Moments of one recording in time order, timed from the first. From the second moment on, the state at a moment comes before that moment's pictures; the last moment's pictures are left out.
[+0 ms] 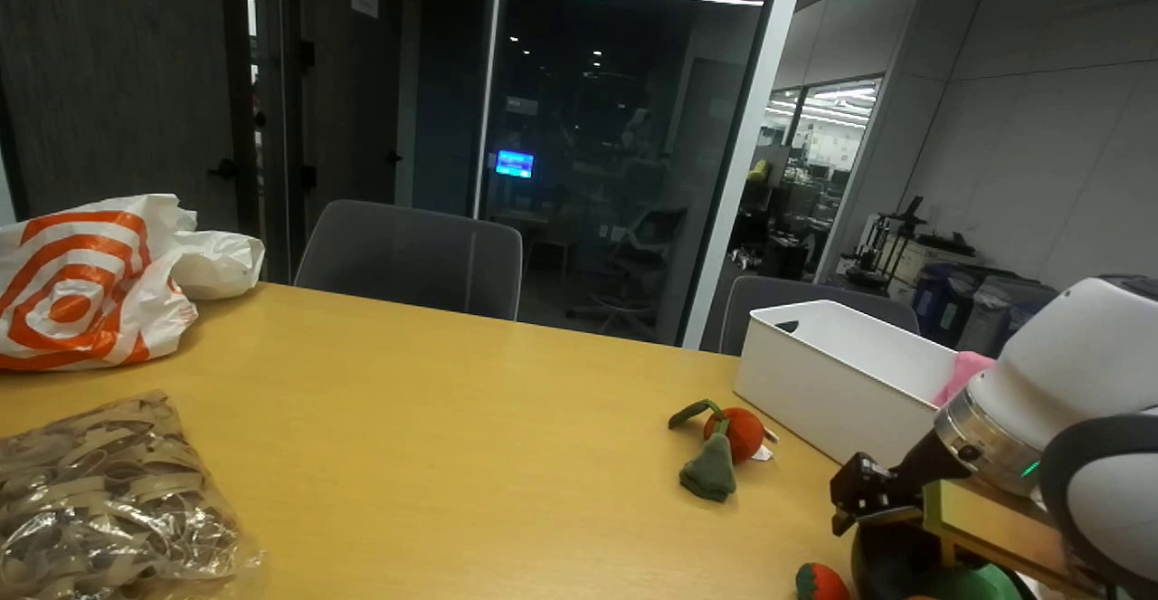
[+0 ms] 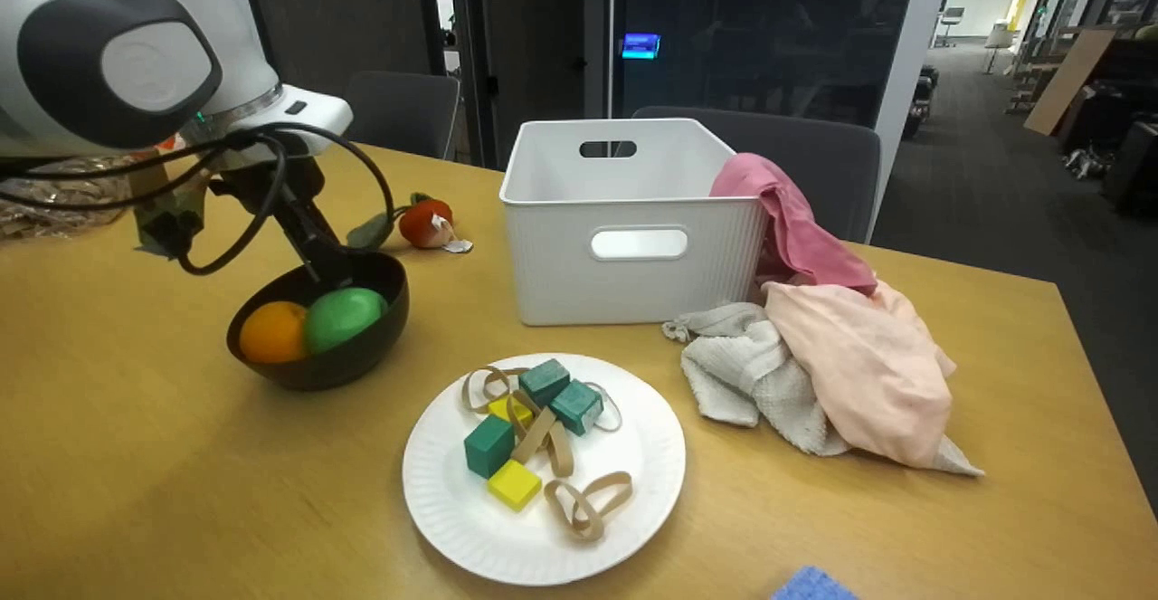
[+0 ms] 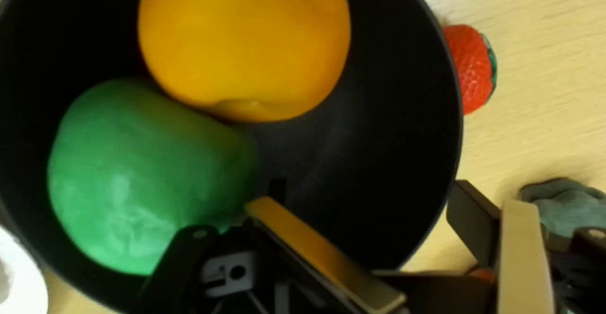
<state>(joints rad) 0.03 -0.18 0.23 -2.75 -0.06 2.88 0.72</state>
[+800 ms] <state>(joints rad) 0.09 -0.47 0.06 -2.74 0.27 2.47 0.45</state>
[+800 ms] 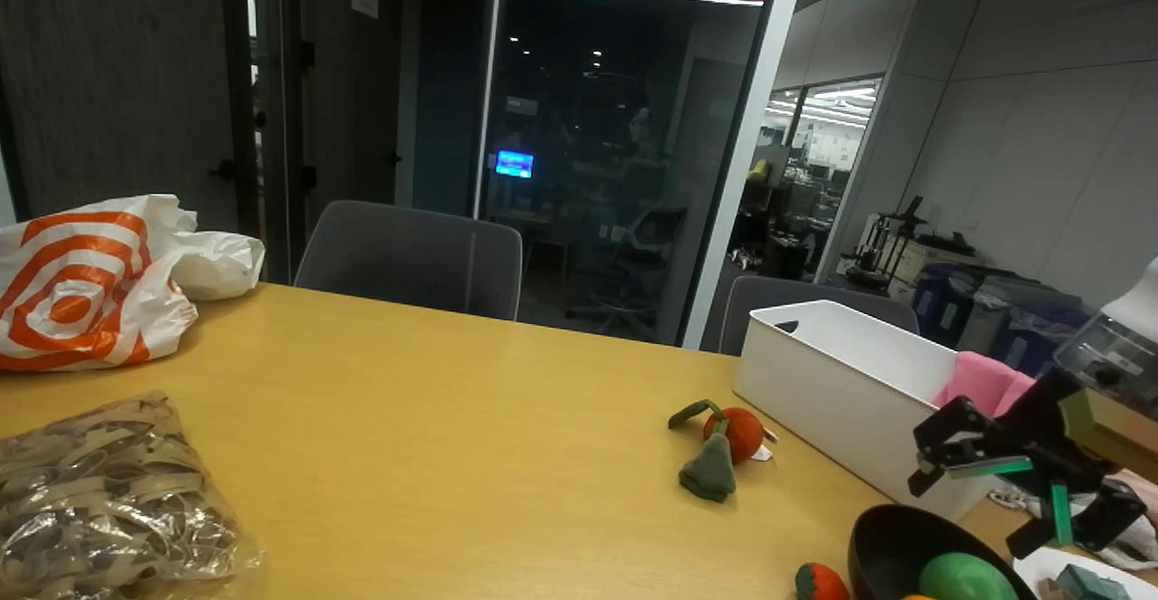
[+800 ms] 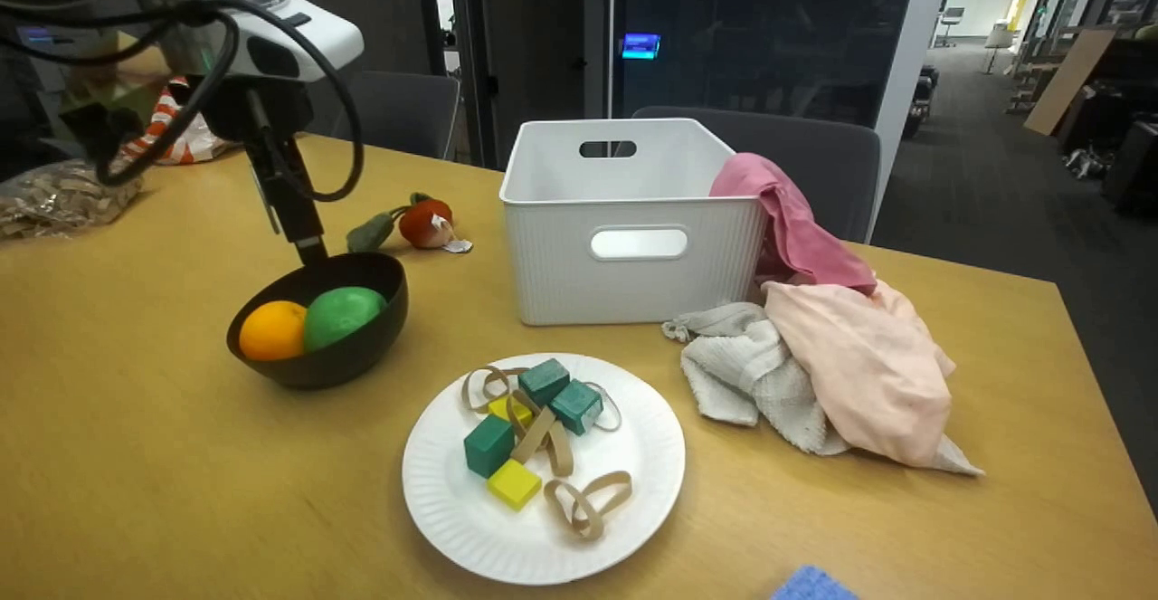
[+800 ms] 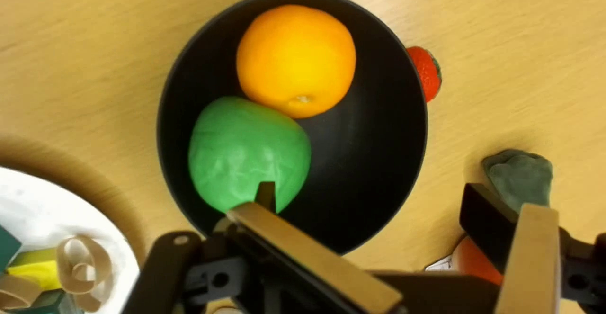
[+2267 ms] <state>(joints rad) -0.06 -0.23 0.19 -2.76 -0.07 2.63 0.69</state>
